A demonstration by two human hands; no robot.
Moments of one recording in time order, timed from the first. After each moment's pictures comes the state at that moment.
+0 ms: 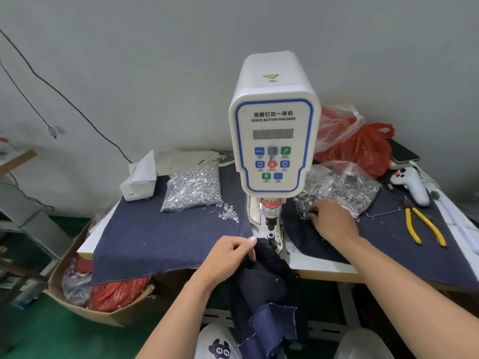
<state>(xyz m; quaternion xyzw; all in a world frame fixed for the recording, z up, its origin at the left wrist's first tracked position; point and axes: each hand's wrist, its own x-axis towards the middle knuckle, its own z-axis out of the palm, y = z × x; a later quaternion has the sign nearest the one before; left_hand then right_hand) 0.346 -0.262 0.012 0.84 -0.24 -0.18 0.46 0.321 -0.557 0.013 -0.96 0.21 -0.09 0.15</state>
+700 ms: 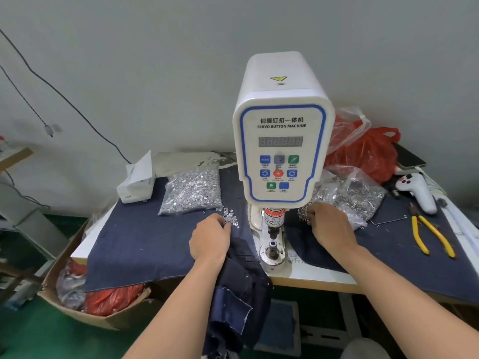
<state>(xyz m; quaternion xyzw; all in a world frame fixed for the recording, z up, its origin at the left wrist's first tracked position) 0.409 -0.280 0.007 0.96 0.02 0.02 0.27 0.328 -0.544 0.015 -0.96 0.18 -0.13 0.15</state>
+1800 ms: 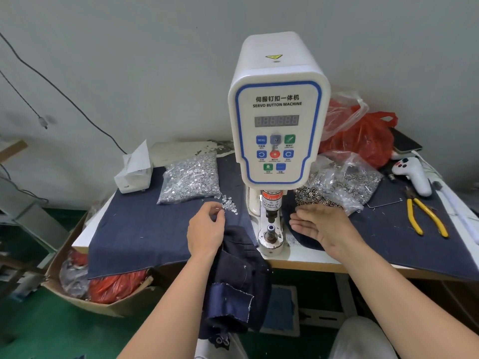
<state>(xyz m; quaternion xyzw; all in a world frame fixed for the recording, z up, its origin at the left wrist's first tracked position) 0.397 -0.261 -0.008 0.90 -0.02 0.05 0.44 0.289 -0.508 0.032 -0.54 0.28 -0.05 0.79</state>
